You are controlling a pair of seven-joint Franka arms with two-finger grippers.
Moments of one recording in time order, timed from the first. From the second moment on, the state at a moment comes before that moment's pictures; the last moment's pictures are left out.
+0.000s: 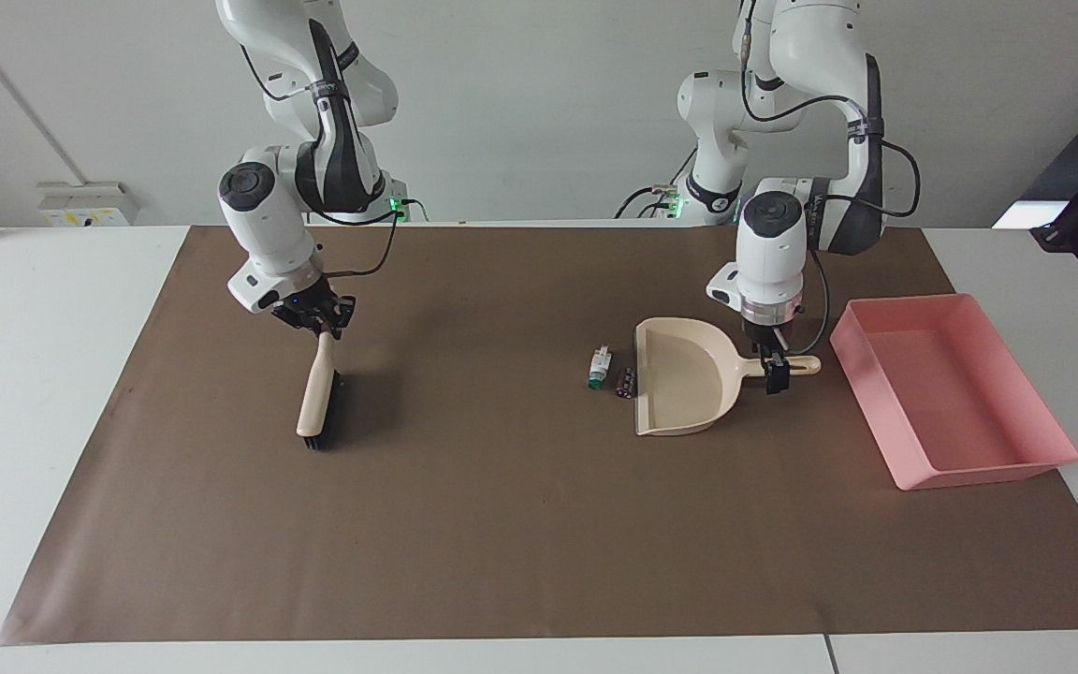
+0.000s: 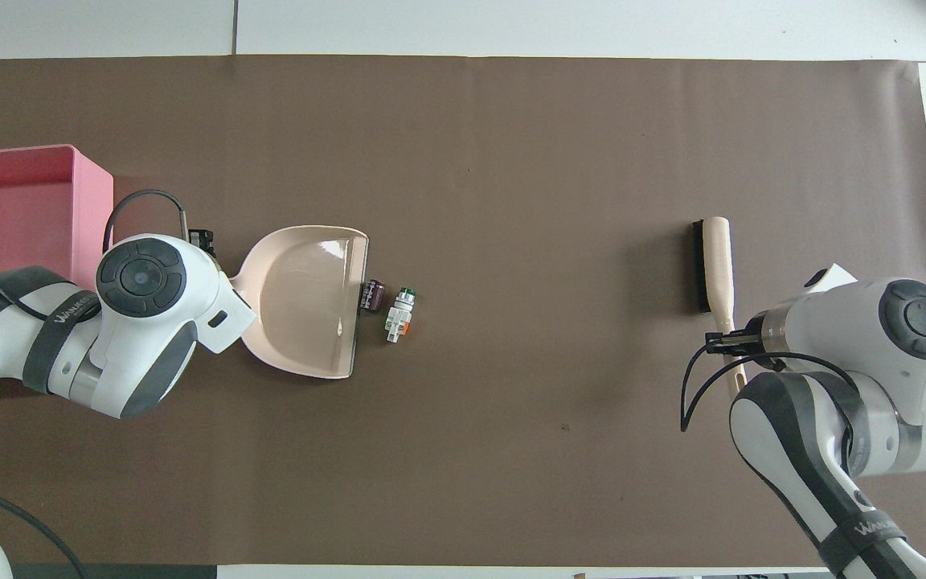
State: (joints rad) left arm -0.24 0.07 -0.02 -2.25 0.42 2.34 1.10; right arm 0.04 -0.12 0.01 -2.46 0.02 2.30 0.04
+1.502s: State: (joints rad) left arm -0.30 0.04 -0.02 -2.21 0.47 2.20 1.07; right arm 0.61 -0.07 0.02 -2.26 -0.07 2.10 0.58
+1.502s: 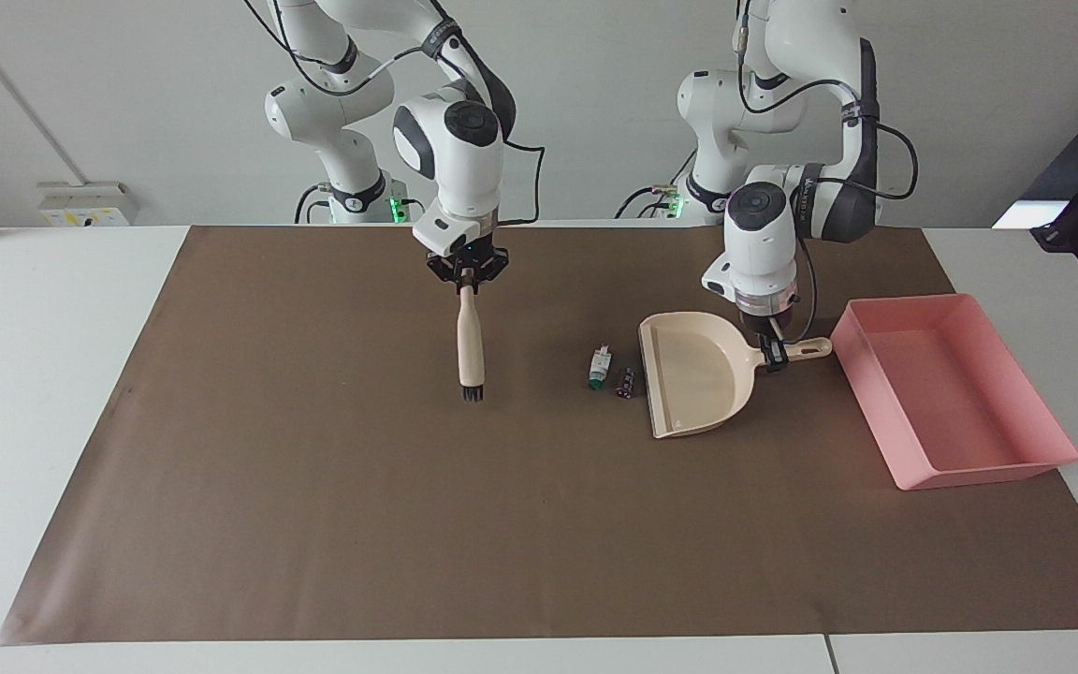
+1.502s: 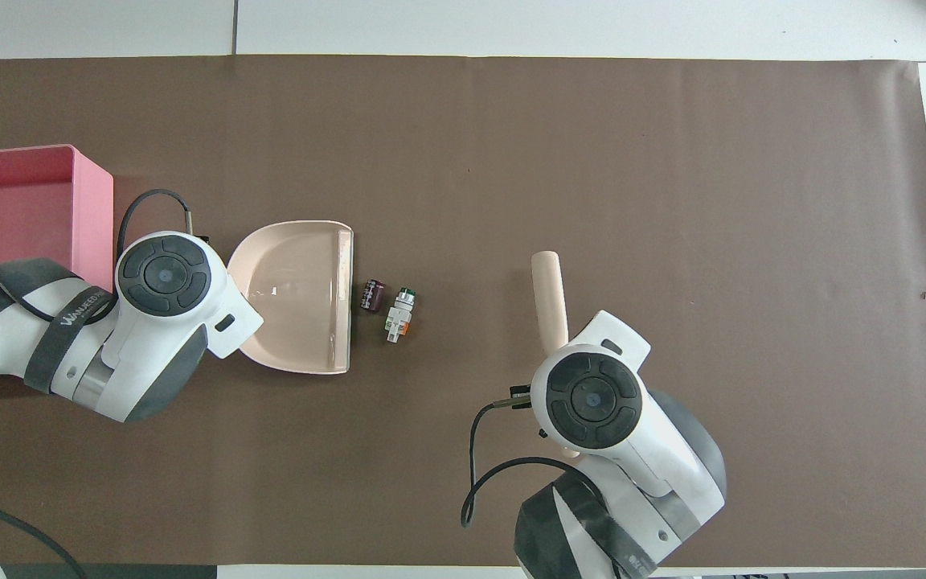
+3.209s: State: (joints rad) left arm -0.35 0.05 -0.02 -2.26 0.55 2.22 1.05; right arm 0.81 0.41 0.11 -1.76 0.23 2.34 0.65
